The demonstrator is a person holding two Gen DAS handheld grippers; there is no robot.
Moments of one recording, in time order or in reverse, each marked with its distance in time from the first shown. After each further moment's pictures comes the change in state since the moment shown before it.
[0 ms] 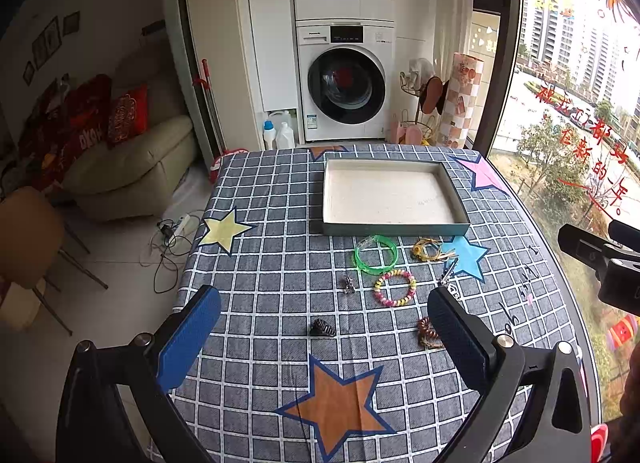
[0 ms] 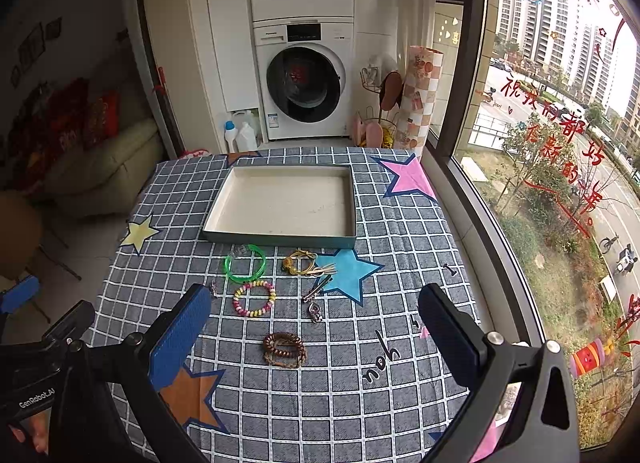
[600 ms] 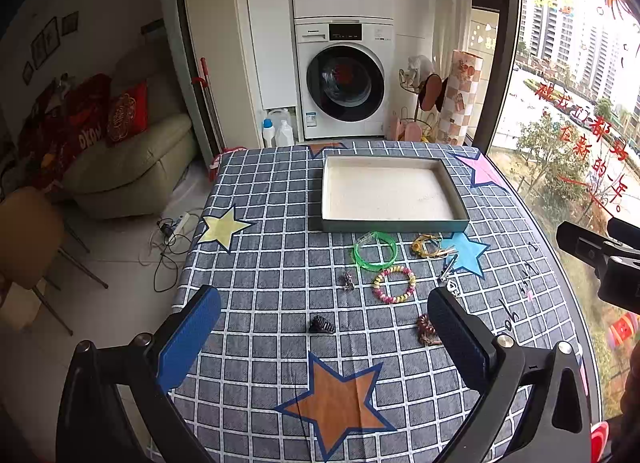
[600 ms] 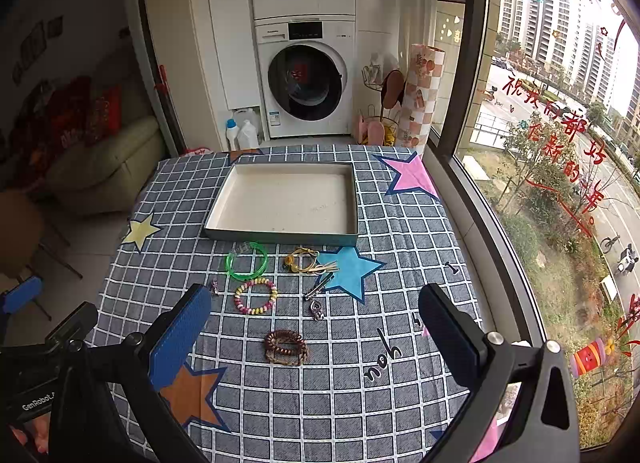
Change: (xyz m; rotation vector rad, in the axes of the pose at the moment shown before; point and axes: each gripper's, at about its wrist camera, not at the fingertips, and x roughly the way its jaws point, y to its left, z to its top) left arm 0.004 0.001 -0.002 0.004 0.009 -0.001; right arm 0.002 0.006 -0.001 -0.001 0.008 0.004
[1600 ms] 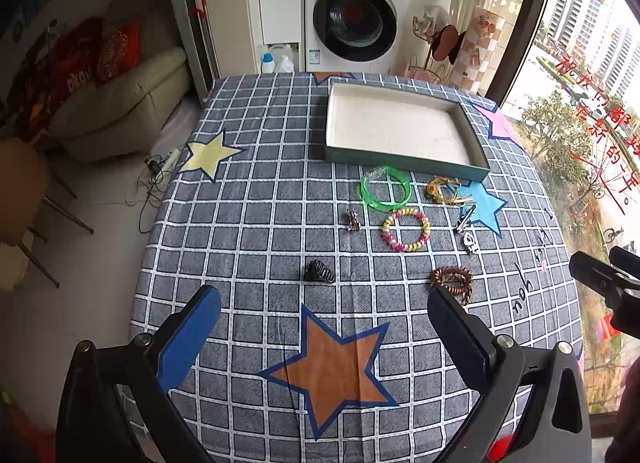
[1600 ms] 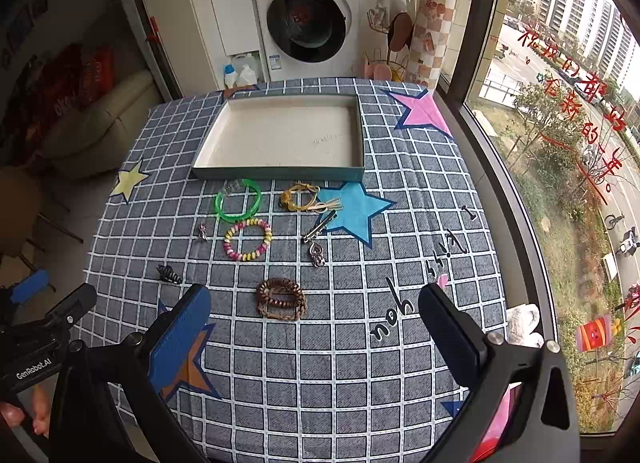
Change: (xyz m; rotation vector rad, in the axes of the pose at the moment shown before) left arm 0.070 0.012 -0.029 -0.072 0.245 -0.030; right arm 0.057 -0.009 -0.031 0.003 0.235 0.021
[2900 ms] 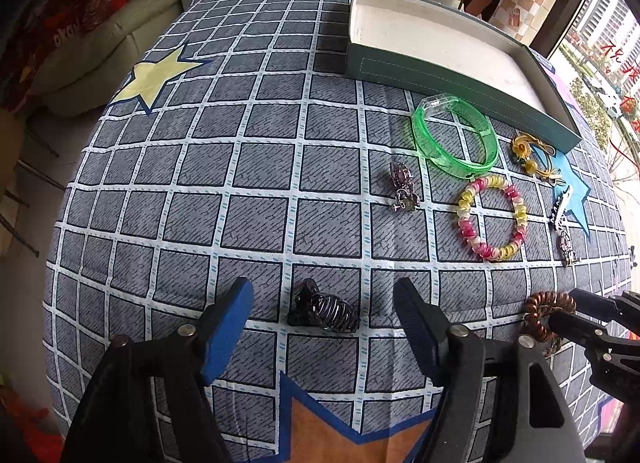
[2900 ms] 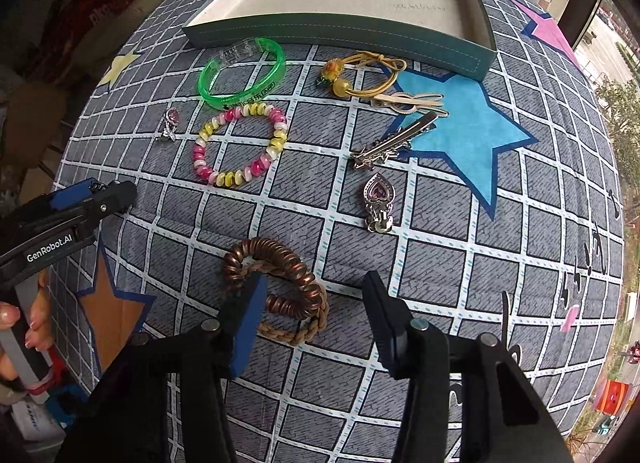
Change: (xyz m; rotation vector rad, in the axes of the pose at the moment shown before) left arm 0.175 0.003 0.006 -0.048 0.163 0.002; right arm 0.192 0.014 -0.010 -0.201 0.308 0.203
